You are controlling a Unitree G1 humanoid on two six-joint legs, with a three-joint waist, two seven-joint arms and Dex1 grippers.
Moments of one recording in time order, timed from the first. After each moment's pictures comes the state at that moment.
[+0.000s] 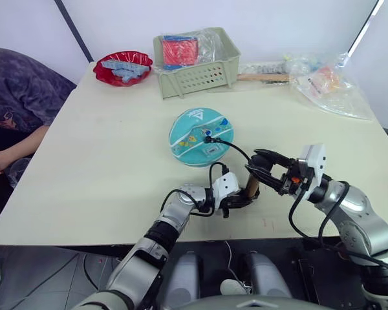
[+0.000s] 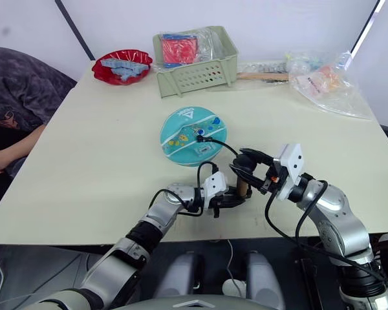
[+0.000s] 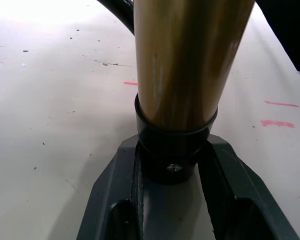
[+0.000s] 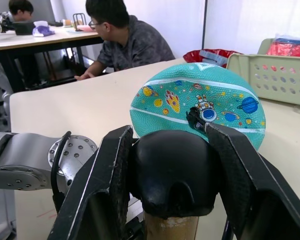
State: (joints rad) left arm -0.48 0.17 -0.39 0.58 0.03 -0.10 -0.96; right arm -0.15 -0.50 0.02 -0.42 0.58 0.32 0.77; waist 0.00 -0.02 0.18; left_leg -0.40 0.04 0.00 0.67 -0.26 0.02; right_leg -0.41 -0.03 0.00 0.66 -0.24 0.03
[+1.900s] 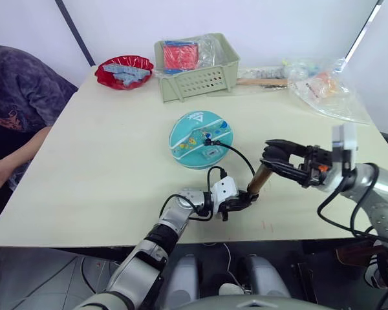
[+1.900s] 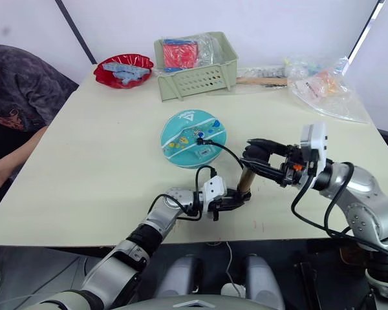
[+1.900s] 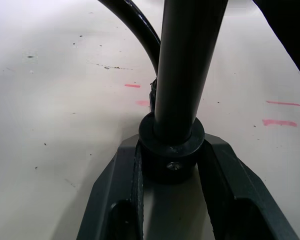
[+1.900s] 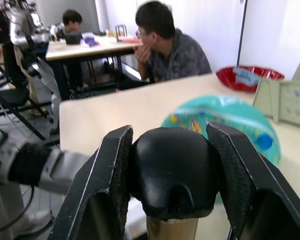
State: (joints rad) left arm -0.47 0.16 -0.38 0.66 0.02 -0.22 -0.96; right arm -0.18 -0.62 -0.03 -0.38 0.74 0.38 0.91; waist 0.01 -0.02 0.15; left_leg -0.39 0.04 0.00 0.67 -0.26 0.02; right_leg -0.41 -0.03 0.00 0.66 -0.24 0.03
